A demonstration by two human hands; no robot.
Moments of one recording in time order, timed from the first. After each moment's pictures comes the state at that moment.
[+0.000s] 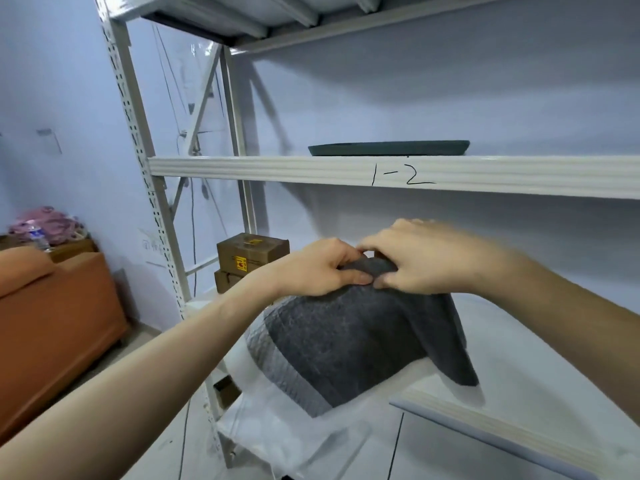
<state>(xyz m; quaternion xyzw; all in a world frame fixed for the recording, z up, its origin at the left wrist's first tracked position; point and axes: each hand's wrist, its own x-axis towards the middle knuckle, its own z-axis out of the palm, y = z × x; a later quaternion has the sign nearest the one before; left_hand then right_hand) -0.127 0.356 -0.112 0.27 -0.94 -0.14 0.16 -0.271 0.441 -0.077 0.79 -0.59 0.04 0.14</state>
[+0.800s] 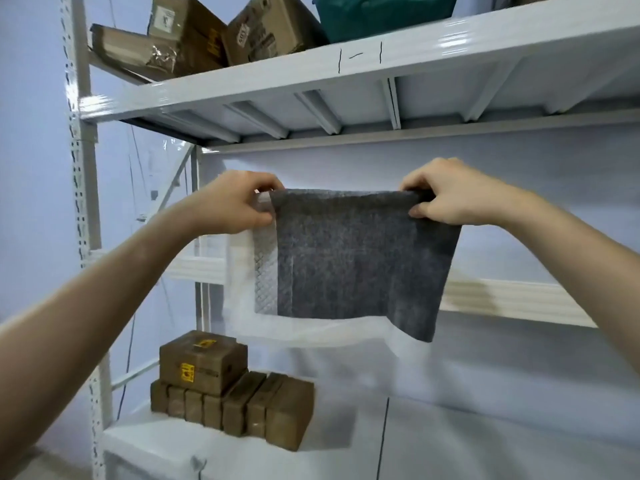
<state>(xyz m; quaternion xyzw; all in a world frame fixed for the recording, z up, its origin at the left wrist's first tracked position) -0.089 0.261 0.074 0.29 -0.88 0.12 0.36 -0.341 0.394 0.091 0.70 -0.64 0.22 0.22</state>
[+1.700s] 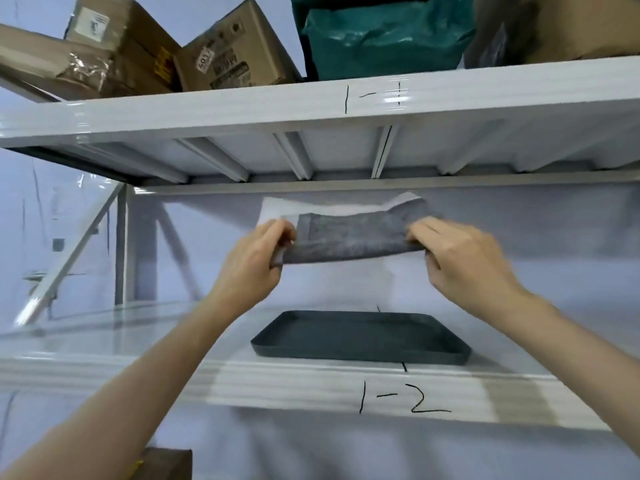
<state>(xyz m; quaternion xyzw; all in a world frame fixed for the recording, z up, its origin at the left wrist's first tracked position) -0.172 0.083 0.071 0.10 -0.81 0.11 0.57 -0.376 0.287 0.079 0.55 -0.57 0.23 0.56</state>
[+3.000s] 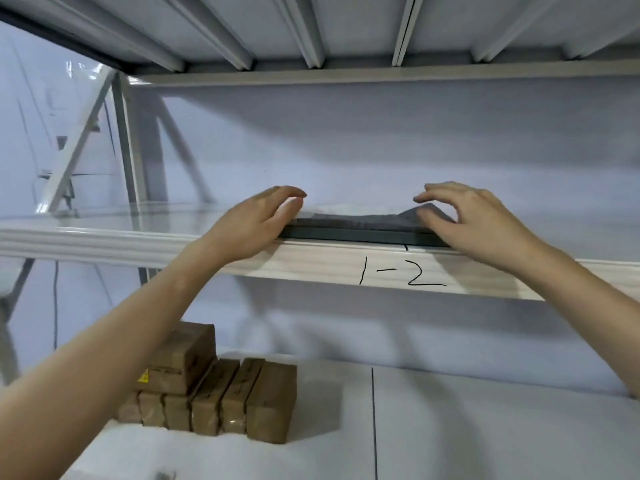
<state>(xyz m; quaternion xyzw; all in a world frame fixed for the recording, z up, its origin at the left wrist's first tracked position) -0.154 0.103 -0.011 0.23 -0.90 -0.05 0.37 -0.373 0.297 0.007 0.59 -0.71 0.30 0.23</state>
